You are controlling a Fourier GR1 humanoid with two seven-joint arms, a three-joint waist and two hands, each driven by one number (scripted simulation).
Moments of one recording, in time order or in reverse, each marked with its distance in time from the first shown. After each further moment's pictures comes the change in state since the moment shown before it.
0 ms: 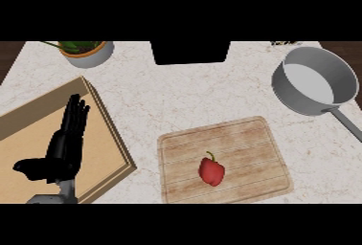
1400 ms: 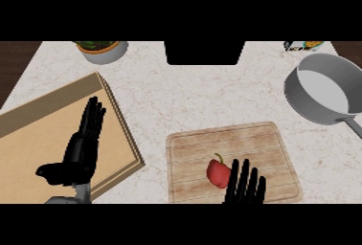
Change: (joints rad) left arm 0.011 -0.058 -0.072 -0.019 -0.055 0.006 0.004; right arm -0.613 0.050 0.423 0.227 0.550 0.614 1.131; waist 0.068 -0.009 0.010
